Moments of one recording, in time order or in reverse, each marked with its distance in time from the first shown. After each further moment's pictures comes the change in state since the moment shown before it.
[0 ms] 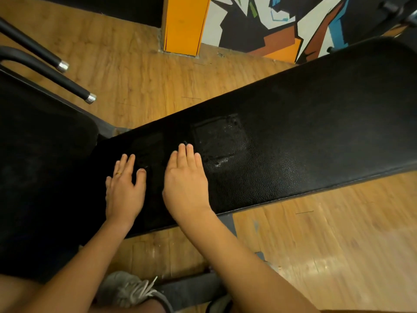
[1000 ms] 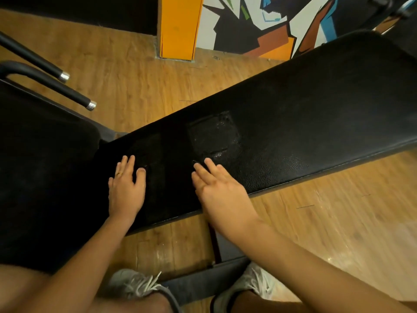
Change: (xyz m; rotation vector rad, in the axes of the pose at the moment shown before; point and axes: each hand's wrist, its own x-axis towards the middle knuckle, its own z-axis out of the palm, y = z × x) left_hand -0.001 0.001 -0.003 0.000 -0.022 0.002; right_hand -0.067 0.071 -0.014 -0.090 0.207 -0.232
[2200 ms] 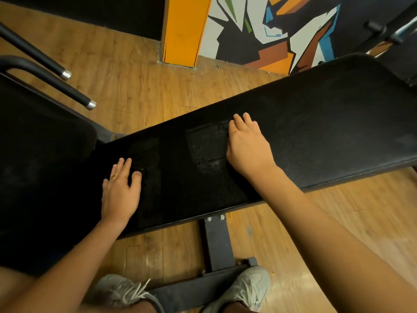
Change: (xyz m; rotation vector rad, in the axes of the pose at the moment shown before) left_hand -0.002 0.000 -0.001 -0.008 0.015 -0.003; right_hand 0.078 0.091 -0.035 -0.109 -0.066 0.231
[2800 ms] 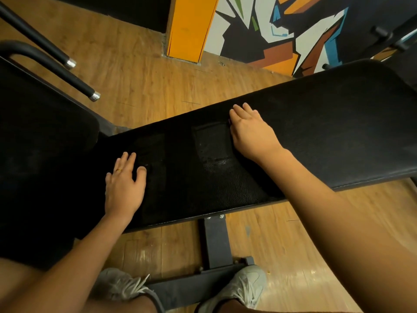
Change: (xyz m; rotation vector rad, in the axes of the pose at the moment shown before) left_hand 0.000 0.004 0.000 0.003 0.020 -0.002; right_hand 0.038 0.014 -0.002 0.083 -0.064 -0.112
